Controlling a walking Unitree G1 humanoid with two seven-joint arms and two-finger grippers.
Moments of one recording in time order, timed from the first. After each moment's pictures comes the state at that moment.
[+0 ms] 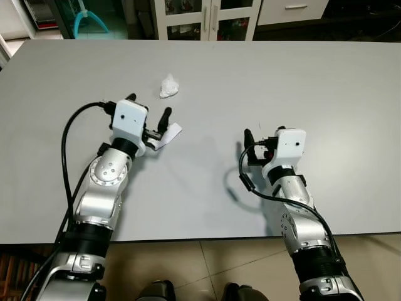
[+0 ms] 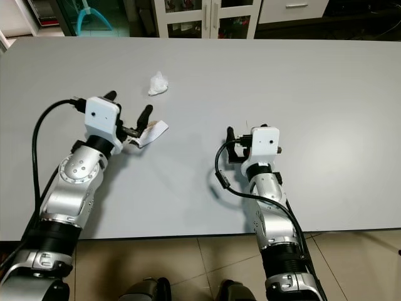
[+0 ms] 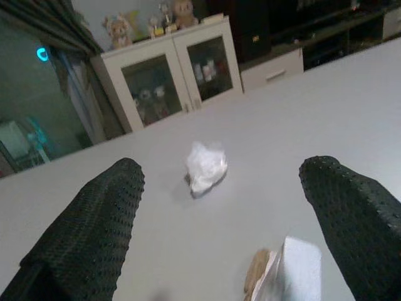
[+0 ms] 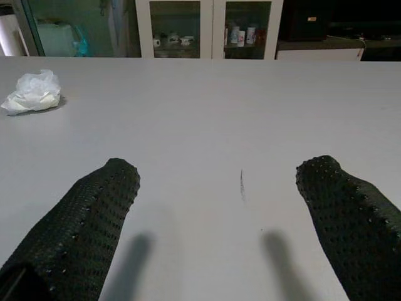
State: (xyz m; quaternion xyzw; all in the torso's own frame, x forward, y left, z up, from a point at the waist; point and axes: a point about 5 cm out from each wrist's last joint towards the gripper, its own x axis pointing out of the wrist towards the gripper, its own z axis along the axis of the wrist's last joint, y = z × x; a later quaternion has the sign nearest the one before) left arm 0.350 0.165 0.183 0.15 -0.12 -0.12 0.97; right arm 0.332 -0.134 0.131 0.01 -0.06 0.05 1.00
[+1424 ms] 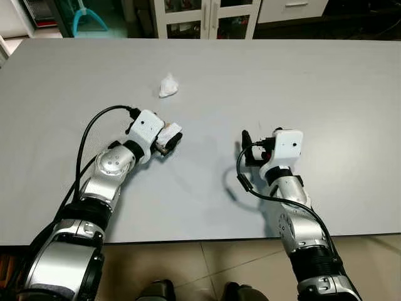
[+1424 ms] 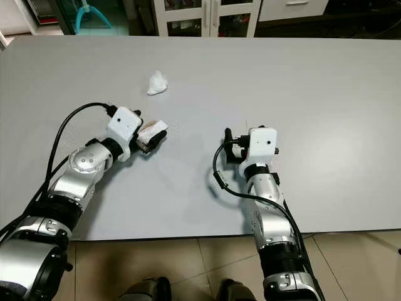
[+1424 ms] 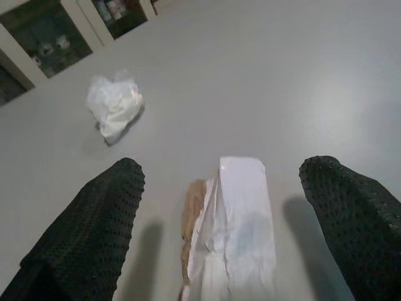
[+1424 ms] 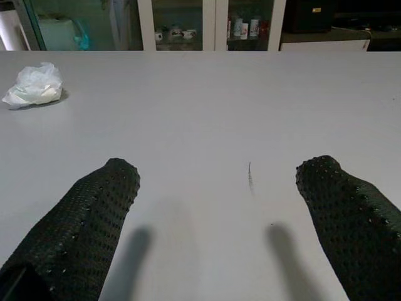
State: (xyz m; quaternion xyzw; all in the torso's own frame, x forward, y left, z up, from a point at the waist) left arm 0.375 0.164 0.155 0.23 -0.02 -0.24 0.94; right arm 0.333 -0.130 0.128 0.02 -0.05 0.05 1.00
